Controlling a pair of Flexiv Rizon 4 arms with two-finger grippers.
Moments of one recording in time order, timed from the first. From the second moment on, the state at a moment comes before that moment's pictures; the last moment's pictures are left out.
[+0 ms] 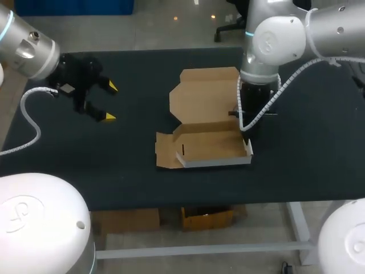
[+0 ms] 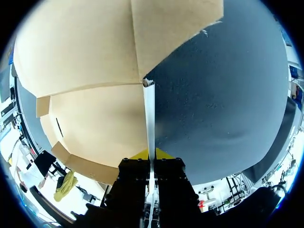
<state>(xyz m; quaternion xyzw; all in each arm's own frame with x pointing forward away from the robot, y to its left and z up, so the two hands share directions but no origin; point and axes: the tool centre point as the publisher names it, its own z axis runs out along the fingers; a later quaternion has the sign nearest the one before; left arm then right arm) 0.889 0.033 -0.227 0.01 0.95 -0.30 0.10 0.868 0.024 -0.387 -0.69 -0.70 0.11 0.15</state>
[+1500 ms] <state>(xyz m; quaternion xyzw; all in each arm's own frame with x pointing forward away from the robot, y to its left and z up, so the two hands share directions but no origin) 0.890 0.033 -0.227 0.01 0.95 -0.30 0.10 0.886 0.040 -0.409 -0.70 -0.71 0.06 0.10</state>
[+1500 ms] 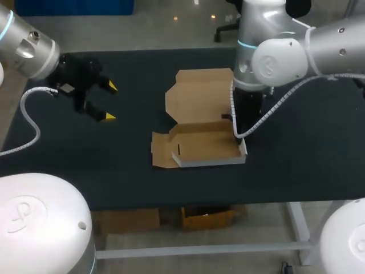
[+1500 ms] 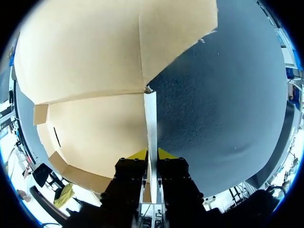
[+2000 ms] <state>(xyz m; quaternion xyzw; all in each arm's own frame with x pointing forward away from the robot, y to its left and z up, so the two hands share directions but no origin) 0.890 0.033 -0.227 0.01 0.95 -0.30 0.10 0.882 0.036 -0.416 -0.72 -0.69 0.03 0.05</state>
